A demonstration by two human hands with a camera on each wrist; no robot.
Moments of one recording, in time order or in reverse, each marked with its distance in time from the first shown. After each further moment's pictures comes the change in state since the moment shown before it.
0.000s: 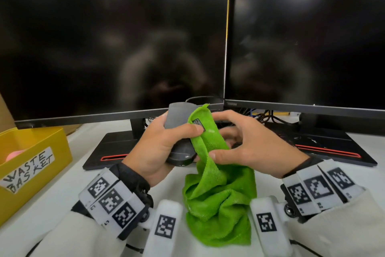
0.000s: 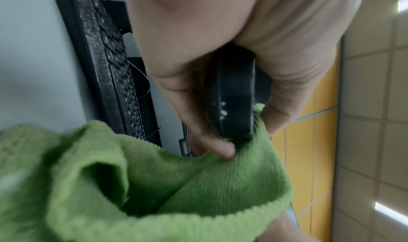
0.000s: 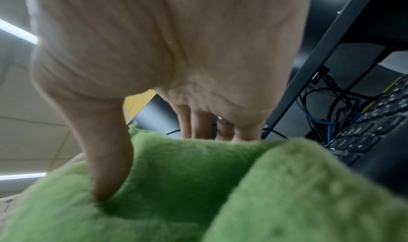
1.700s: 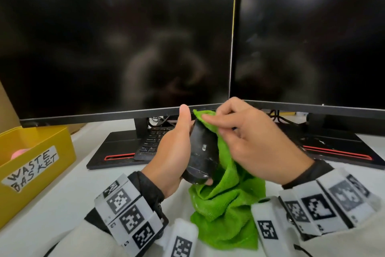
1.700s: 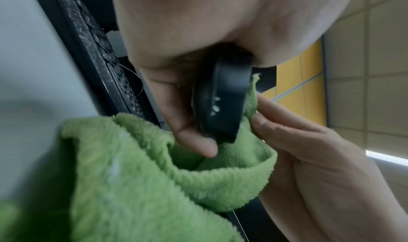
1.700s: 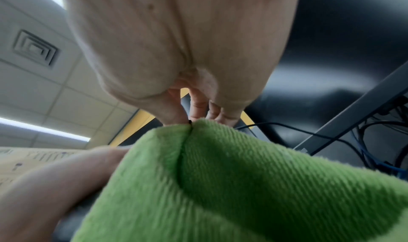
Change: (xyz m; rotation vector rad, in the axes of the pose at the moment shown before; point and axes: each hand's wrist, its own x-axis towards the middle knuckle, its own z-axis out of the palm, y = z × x) left_hand -0.002 -0.011 0.018 0.154 0.196 -0.276; right_hand 0.000 -0.021 0.014 -0.446 0.264 -0.326
